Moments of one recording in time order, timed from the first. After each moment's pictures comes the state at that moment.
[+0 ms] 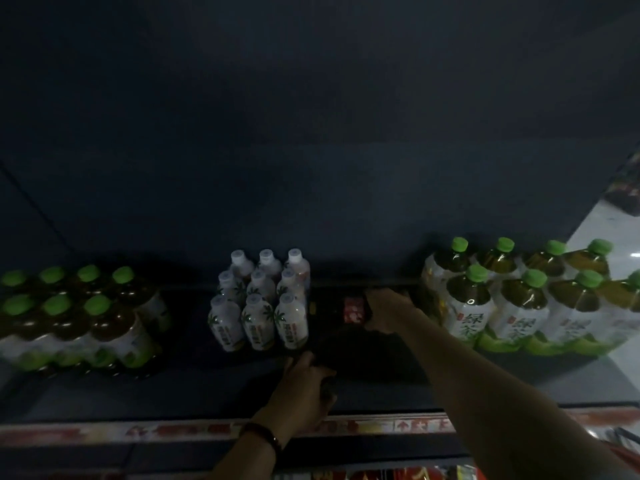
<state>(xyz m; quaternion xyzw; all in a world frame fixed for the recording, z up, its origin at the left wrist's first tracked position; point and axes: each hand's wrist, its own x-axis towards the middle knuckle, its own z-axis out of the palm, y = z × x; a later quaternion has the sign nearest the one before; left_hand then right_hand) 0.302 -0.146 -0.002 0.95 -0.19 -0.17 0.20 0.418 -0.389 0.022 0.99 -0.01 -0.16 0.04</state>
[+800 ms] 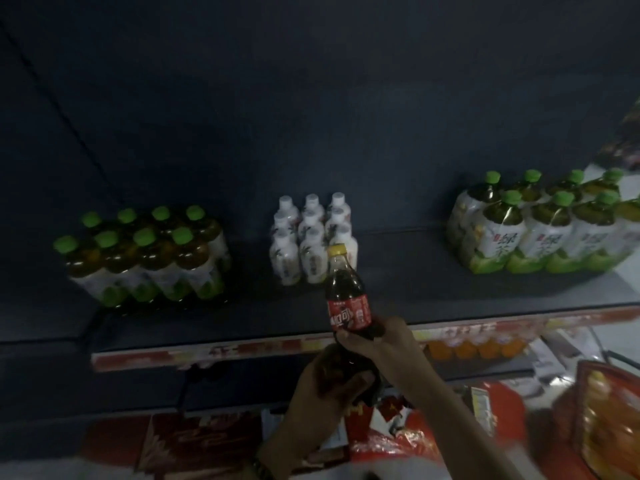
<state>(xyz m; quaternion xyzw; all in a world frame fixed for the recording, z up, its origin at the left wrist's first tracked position) 0.160 -0.019 0.009 0.67 -0.06 -0.26 0.69 0.161 -0.180 0.078 0.78 -0.12 -0.05 -0.61</state>
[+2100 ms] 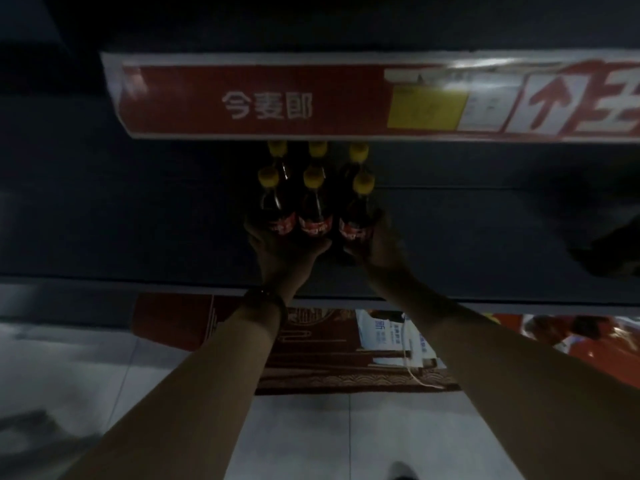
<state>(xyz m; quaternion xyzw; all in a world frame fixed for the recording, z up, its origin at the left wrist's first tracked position) 0.376 0.320 -0.411 0.85 0.20 0.00 0.49 0.357 0.134 -0.416 0.88 -0.04 0.04 -0.47</state>
